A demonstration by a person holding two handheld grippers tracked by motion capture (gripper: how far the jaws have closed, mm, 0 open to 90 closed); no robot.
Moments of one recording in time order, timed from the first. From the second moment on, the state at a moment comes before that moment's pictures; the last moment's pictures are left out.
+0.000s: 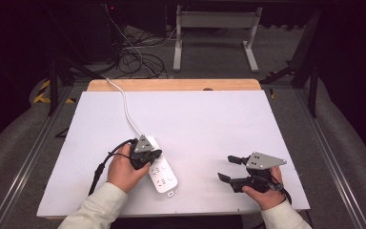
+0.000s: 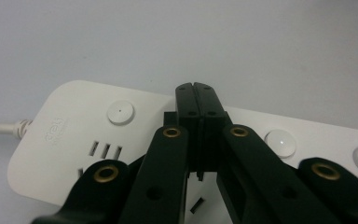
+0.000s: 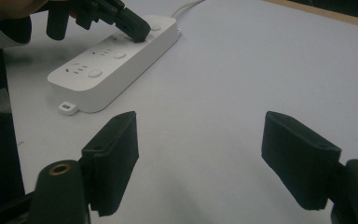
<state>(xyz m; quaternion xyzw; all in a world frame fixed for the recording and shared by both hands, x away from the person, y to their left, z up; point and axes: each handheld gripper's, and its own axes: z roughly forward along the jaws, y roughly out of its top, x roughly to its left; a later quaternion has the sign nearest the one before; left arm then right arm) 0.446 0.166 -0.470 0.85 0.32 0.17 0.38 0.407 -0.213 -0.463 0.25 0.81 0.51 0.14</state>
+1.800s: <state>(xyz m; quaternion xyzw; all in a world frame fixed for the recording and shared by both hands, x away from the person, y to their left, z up) 0.414 0.158 -0.472 0.85 0.28 0.12 0.42 0.407 -0.212 -0.464 0.25 0.81 0.51 0.13</state>
